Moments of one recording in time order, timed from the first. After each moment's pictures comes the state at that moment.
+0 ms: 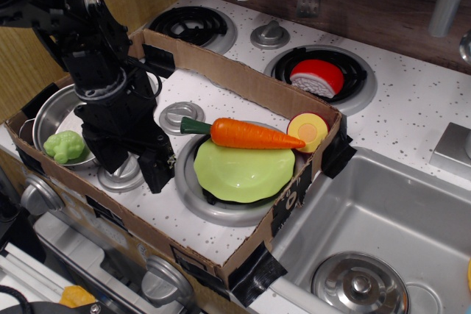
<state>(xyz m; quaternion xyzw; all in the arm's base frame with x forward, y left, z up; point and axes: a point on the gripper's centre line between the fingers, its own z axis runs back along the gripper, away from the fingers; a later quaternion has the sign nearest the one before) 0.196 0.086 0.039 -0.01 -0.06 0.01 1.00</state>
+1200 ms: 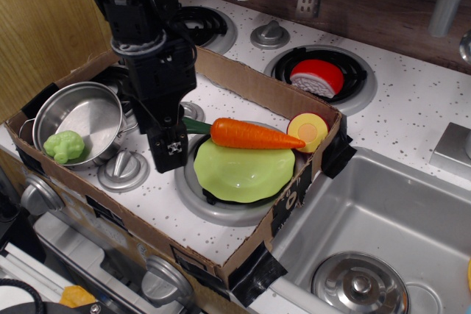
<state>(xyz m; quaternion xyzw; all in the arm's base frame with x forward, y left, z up) 0.219 0.060 0.069 0.01 -0.03 -0.30 0.95</state>
